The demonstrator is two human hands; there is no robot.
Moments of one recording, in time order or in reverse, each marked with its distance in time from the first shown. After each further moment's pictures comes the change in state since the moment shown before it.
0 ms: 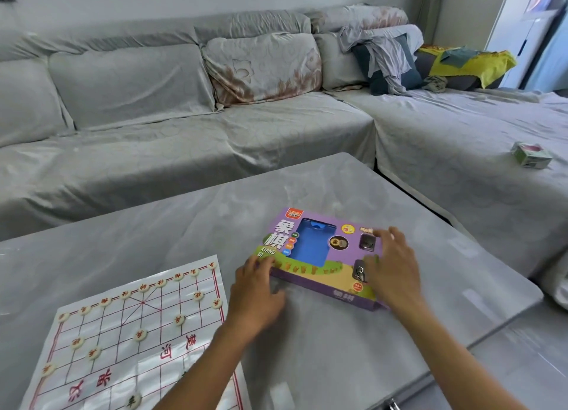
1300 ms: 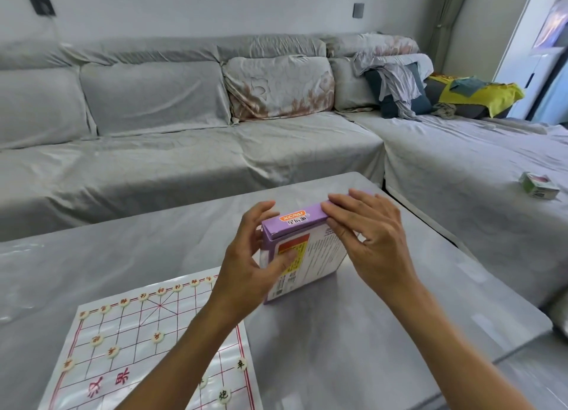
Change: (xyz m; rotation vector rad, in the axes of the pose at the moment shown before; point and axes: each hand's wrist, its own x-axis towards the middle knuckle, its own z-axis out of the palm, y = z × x) left_hand -0.023 0.030 -0.105 -0.688 0.250 0.388; right_hand -0.014 -0.116 -0.058 0.147 0.333 -0.835
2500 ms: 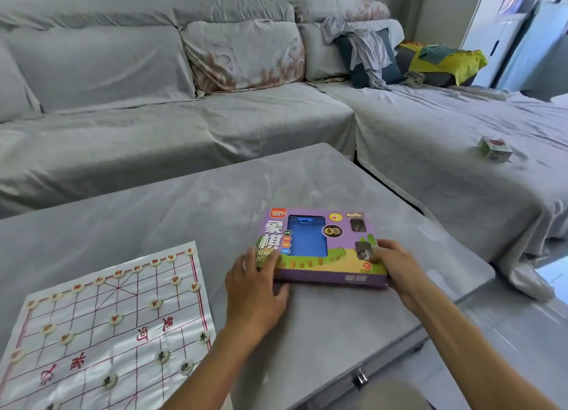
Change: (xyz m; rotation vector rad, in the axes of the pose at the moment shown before) left_hand -0.055 -0.080 0.102 0.826 -0.165 -0.147; right_hand -0.105 0.096 -0.029 0.518 -0.204 1.432
